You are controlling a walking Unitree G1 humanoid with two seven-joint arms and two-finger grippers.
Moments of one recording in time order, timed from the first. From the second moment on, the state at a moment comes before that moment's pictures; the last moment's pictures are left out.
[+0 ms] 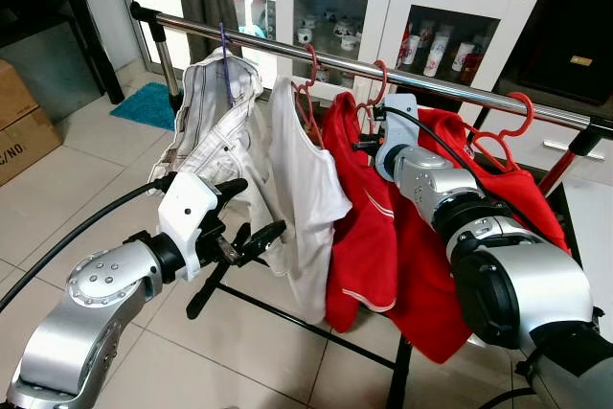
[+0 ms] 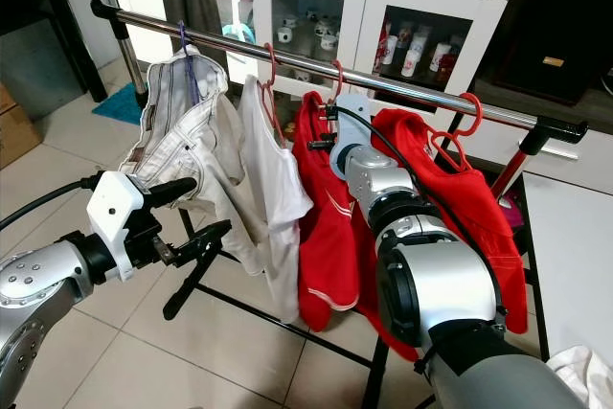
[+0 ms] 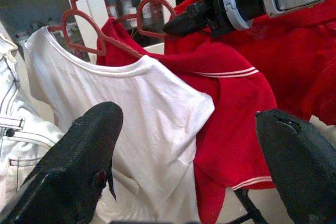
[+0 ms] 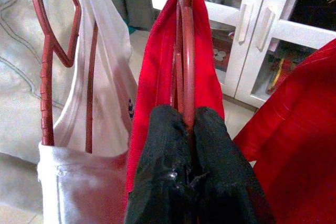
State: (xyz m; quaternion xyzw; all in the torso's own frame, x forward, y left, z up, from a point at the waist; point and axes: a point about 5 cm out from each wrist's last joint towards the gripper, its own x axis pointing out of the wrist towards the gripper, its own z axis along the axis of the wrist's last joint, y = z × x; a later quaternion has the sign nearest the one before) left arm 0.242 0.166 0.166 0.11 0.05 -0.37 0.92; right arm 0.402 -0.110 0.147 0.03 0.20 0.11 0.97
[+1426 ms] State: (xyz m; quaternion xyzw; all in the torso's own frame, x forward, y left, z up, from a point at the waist) left arm 0.268 0.144 0.151 0.08 0.03 -0.23 0.97; right arm 0.337 -0.160 0.153 -0.01 0.03 0.17 0.99
